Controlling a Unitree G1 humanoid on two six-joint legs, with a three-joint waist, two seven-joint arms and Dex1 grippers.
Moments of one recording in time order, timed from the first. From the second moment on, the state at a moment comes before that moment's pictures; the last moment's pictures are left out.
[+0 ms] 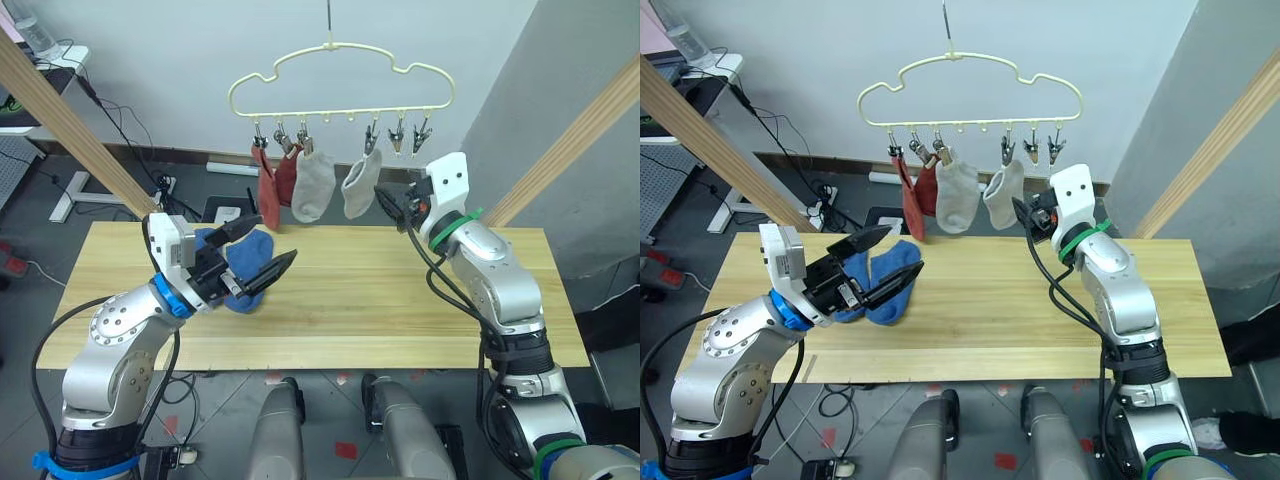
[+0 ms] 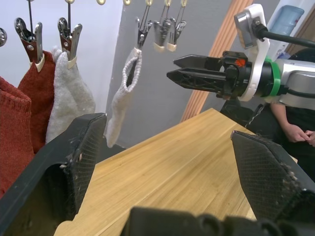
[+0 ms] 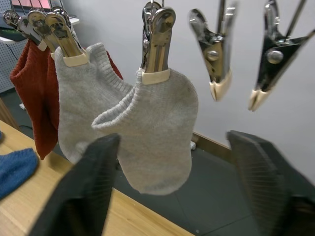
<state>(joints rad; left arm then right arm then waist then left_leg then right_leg) -0.12 0.56 0.20 -0.39 -0.61 0.32 -0.77 -0.60 -0.23 0.03 -0.12 0.15 0.52 0.33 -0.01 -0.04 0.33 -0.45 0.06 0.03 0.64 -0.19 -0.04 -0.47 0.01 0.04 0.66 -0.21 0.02</state>
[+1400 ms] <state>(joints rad) -0.12 0.59 0.25 -0.39 -0.64 0.37 -0.73 -0.55 -0.25 0.02 -0.26 0.18 0.50 0.35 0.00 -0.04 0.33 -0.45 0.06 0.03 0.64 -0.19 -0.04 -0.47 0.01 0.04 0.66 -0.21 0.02</state>
